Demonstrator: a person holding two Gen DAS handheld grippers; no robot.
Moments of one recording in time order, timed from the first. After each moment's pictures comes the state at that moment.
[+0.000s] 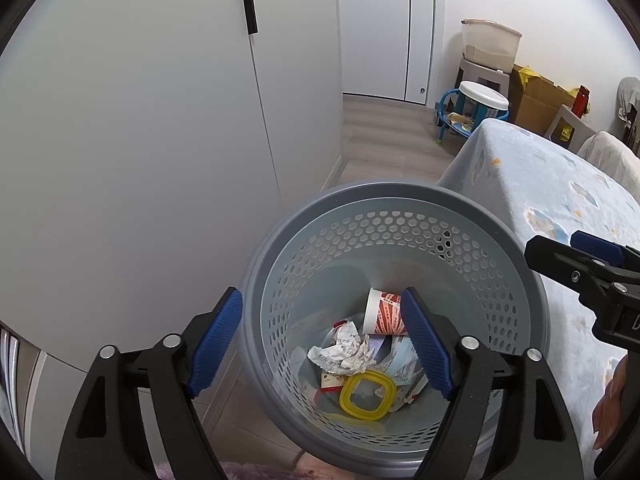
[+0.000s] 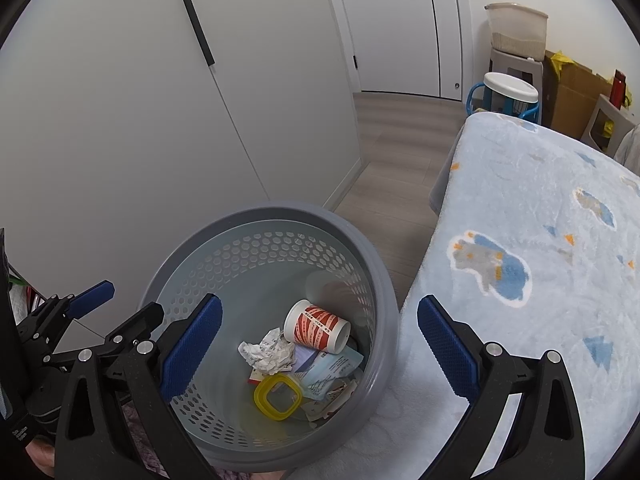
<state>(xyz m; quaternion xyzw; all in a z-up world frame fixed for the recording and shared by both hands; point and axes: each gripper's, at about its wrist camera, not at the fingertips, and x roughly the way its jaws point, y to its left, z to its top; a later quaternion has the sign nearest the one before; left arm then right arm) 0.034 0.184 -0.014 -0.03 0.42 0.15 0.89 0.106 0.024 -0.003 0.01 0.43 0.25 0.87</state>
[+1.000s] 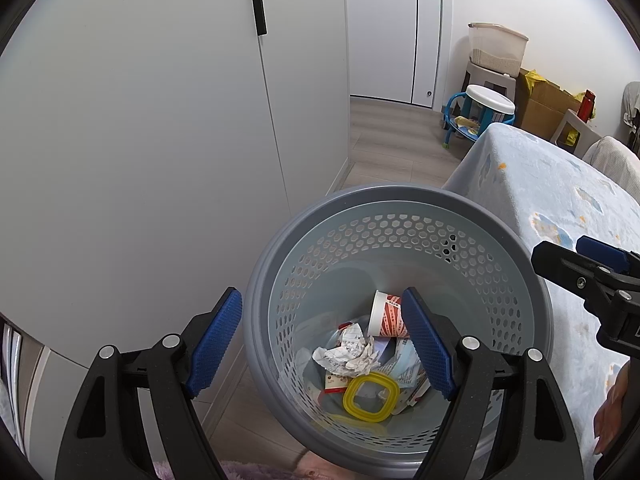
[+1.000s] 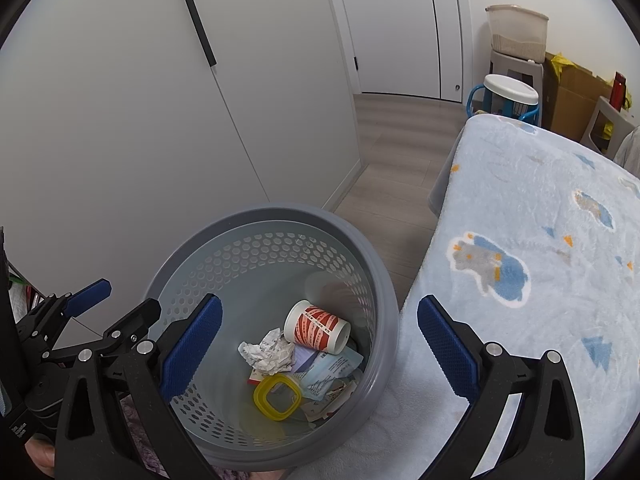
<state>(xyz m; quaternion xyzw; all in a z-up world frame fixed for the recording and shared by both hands) 0.033 0.187 -0.011 -0.03 0.42 0.16 0.89 0.106 0.023 -0.002 0.01 0.43 0.25 0.87</state>
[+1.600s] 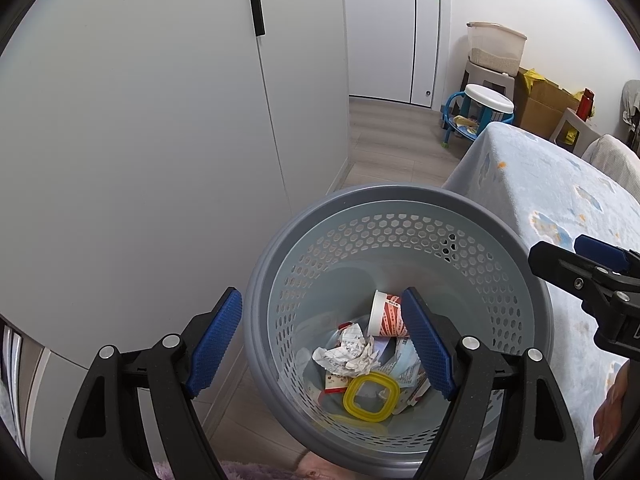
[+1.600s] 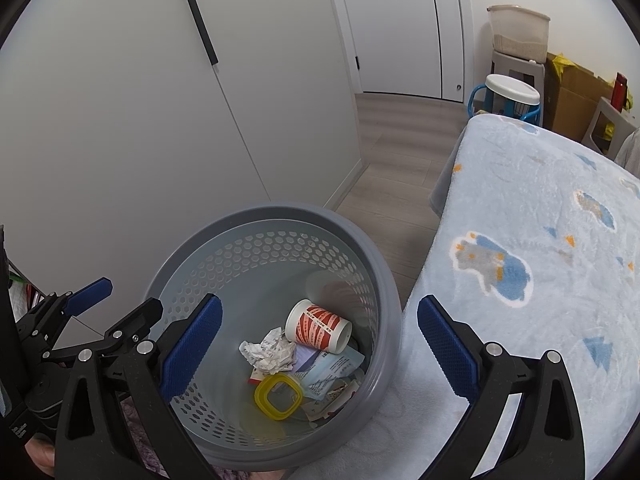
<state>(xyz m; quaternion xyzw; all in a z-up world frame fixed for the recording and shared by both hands) 0.032 0.187 -0.011 -0.03 0.42 0.16 0.89 0.106 0.026 -0.001 0.01 0.43 0.25 0.87</state>
